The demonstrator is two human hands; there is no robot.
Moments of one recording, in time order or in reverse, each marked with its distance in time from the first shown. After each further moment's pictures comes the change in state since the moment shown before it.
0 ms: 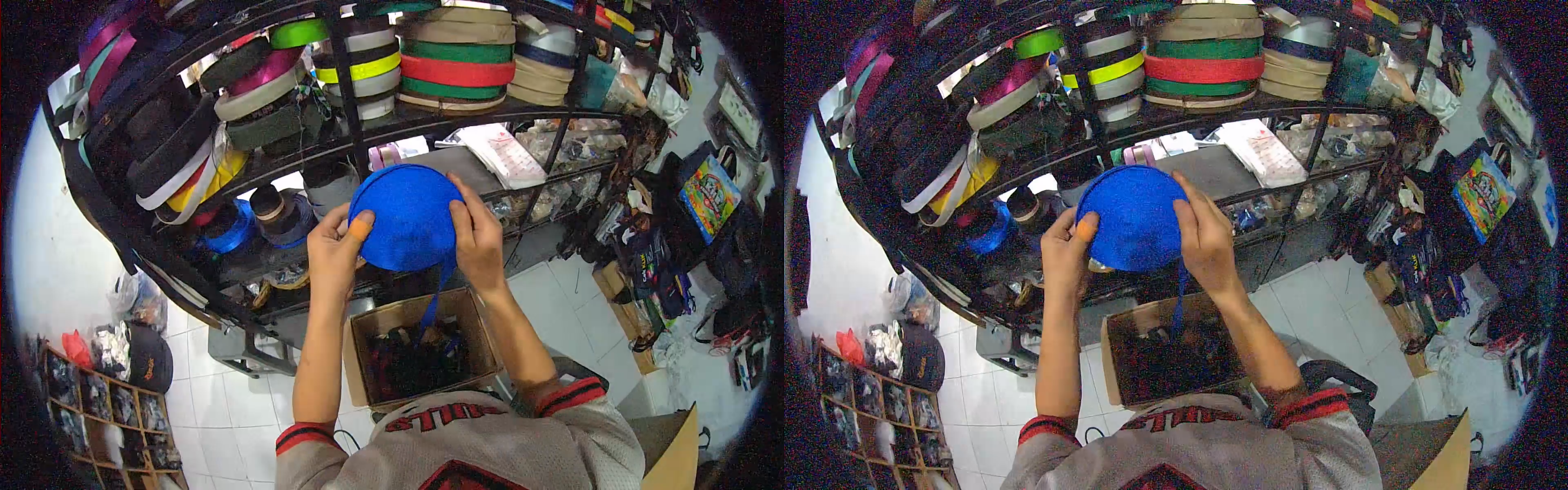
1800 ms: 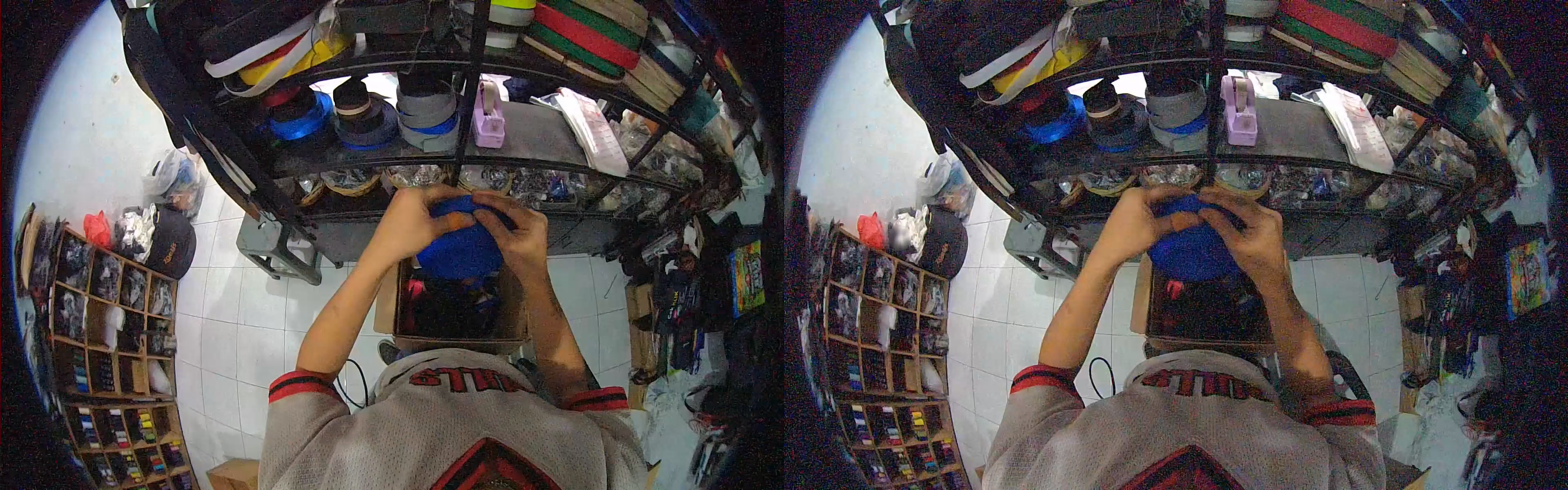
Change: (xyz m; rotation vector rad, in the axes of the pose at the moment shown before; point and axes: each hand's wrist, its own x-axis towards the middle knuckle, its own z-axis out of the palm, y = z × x) left_hand -0.058 -0.002 -0.048 0.730 -0.298 -0.018; right_hand -0.070 -0.008 0.040 0.148 -0.462 0.152
